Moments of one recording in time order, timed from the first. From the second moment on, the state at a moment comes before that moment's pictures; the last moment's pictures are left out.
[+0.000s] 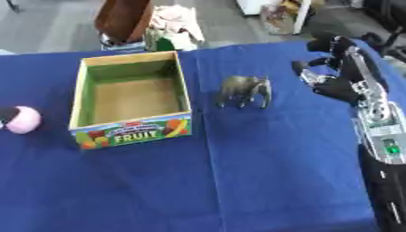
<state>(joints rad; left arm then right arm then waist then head) -0.18 0.53 0.04 -1.83 -0.09 0.18 0.20 -0.56 -0.37 -0.17 -1.34 0.06 -0.24 0.20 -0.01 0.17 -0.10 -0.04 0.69</state>
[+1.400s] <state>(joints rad) -0.46 0.77 -0.14 -1.30 -0.36 0.23 -0.07 -0.56 -0.37 -0.15 -1.34 0.06 -0.25 0.22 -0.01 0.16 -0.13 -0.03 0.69</state>
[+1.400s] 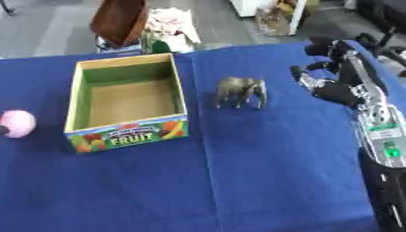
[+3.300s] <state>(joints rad) -0.59 0.69 -0.16 -1.30 -0.41 0.22 -0.01 -0.55 -0.36 -0.15 -1.33 0.06 -0.25 0.22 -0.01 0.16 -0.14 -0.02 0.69</state>
